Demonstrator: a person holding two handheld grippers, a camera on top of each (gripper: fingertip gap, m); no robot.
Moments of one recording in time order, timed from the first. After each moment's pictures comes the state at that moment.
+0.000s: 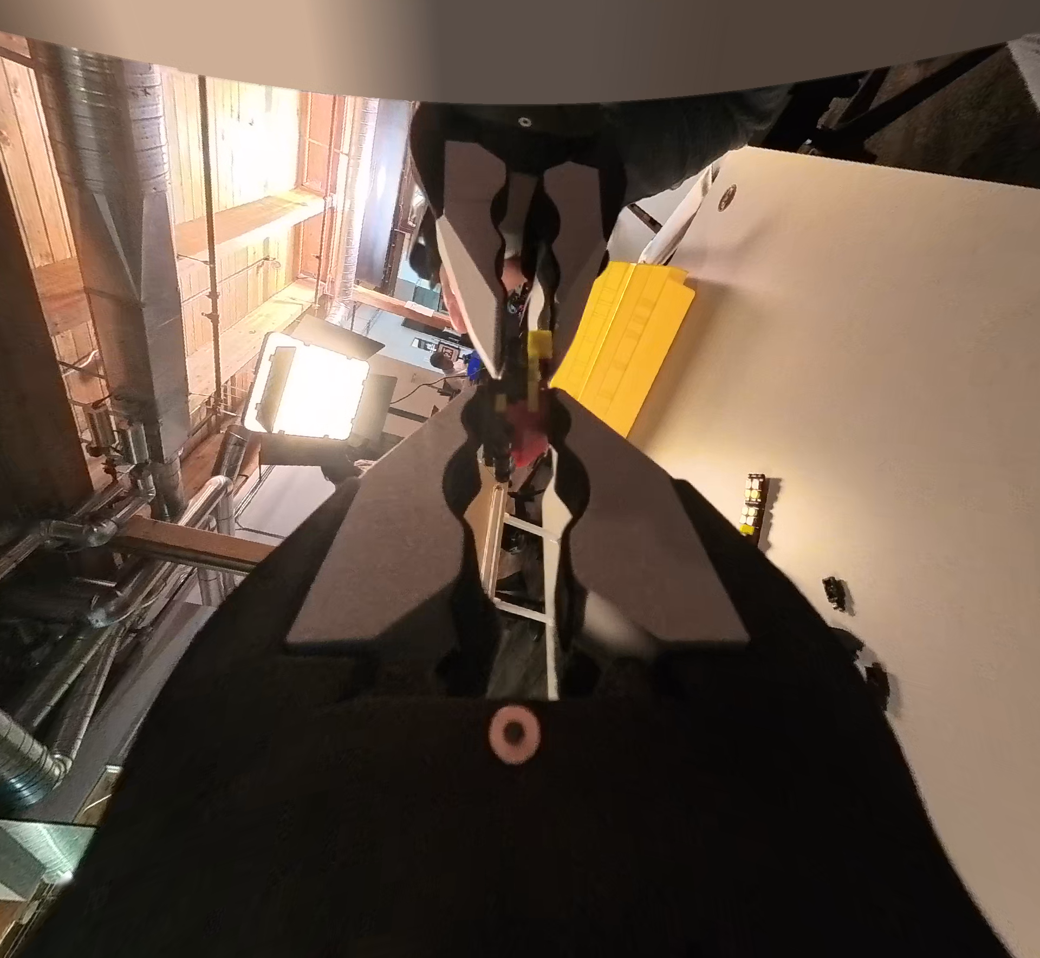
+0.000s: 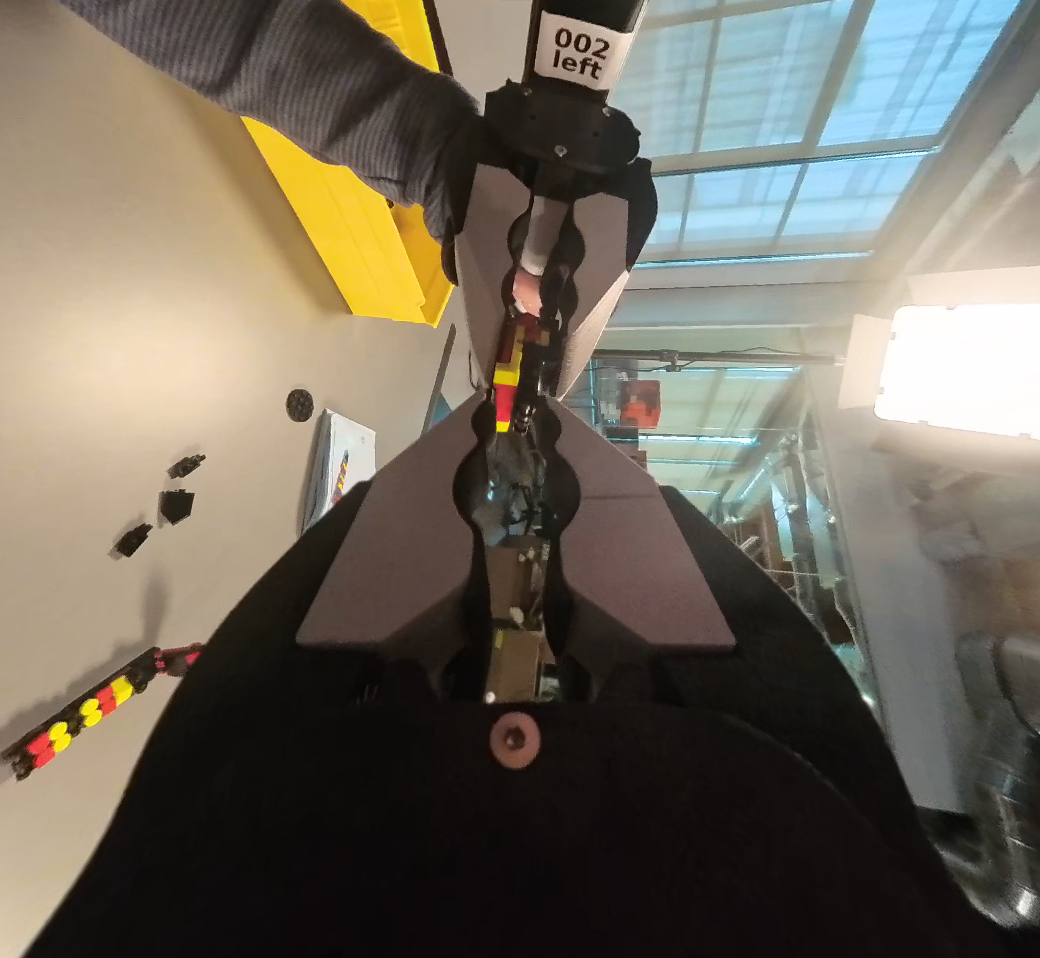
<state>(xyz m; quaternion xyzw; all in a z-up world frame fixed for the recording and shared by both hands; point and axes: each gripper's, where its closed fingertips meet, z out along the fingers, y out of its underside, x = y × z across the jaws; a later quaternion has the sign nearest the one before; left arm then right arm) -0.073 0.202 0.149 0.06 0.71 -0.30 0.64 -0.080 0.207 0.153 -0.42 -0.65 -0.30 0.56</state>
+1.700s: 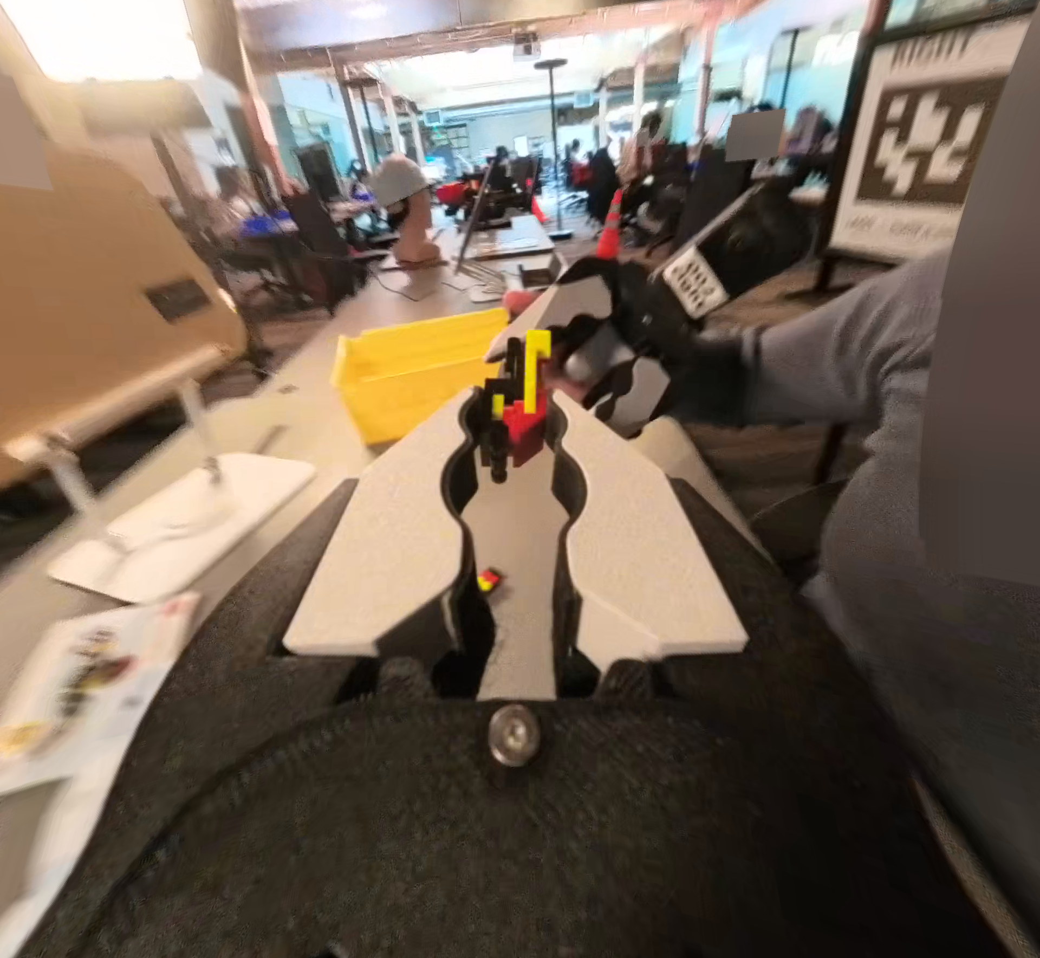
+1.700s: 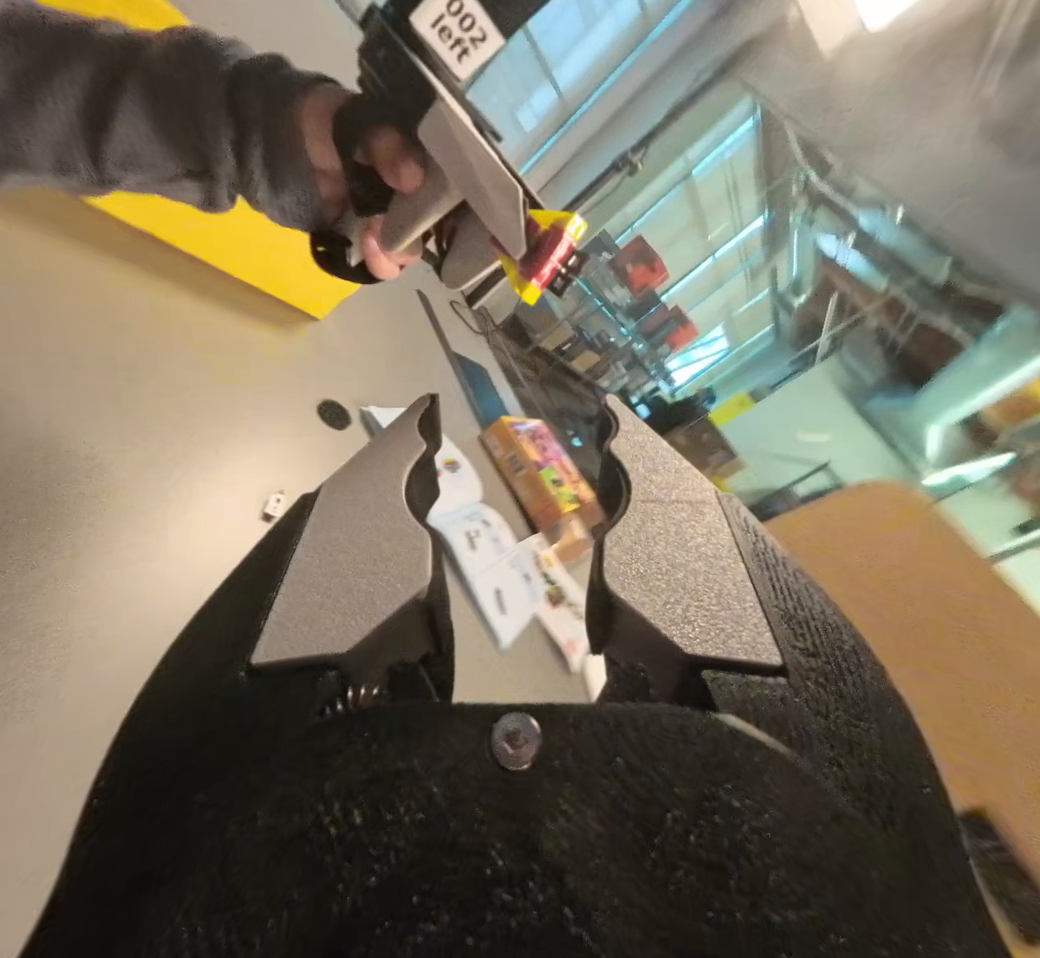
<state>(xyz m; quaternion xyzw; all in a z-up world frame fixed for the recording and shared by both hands) -0.008 0.236 0.131 -0.29 0.64 -0.62 0.35 0.017 0.225 0.103 -0.58 -0.40 -0.18 0.69</state>
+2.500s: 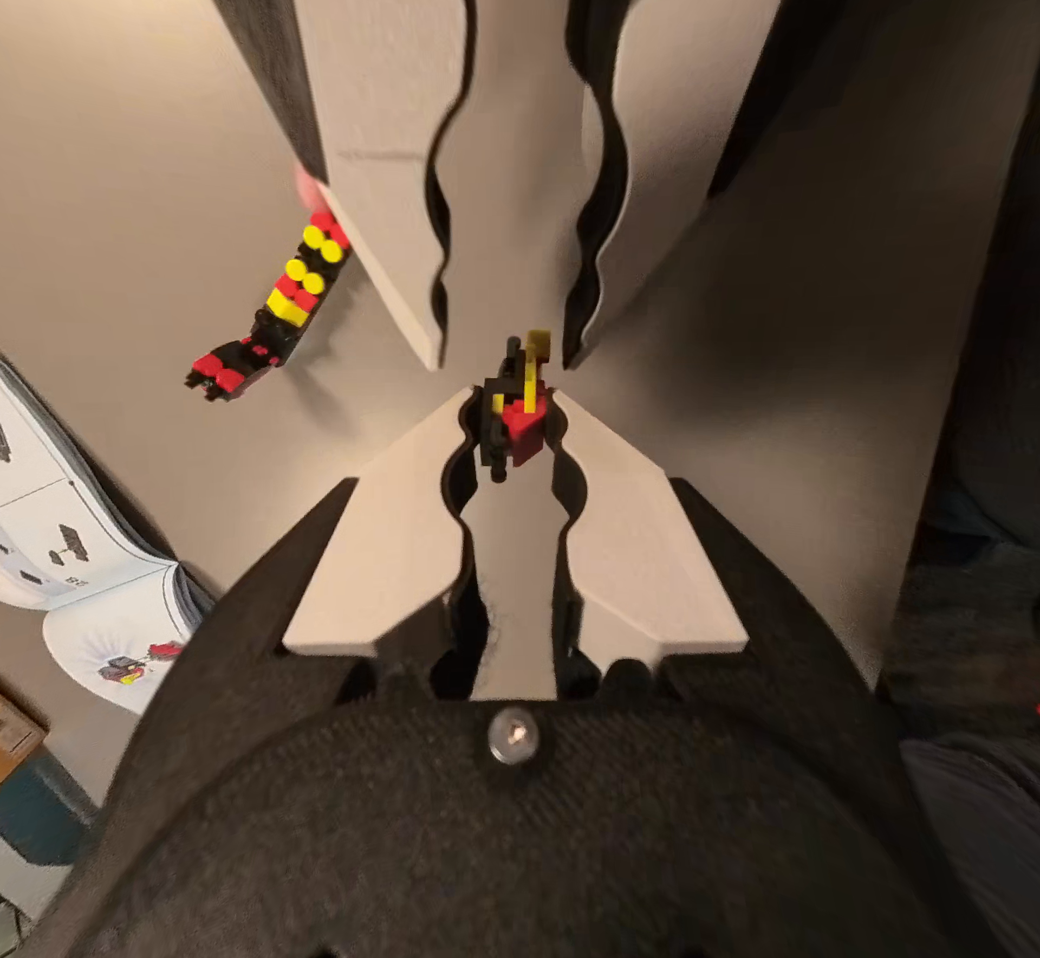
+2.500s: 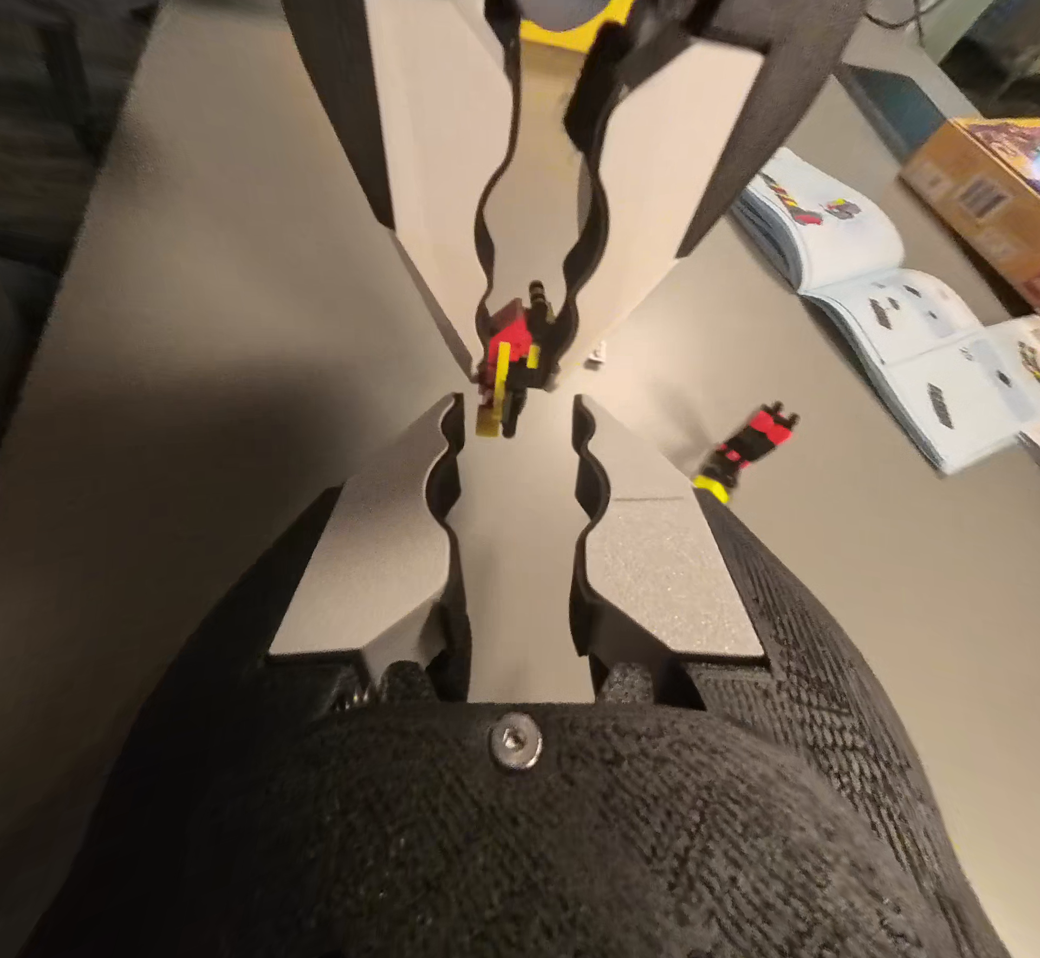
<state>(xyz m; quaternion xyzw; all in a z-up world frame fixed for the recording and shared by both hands) 0.027 0.190 -0.077 -0.41 0.91 -0.06 0.06 0.032 0.191 -0.068 -0.77 -0.40 0.12 0.48</state>
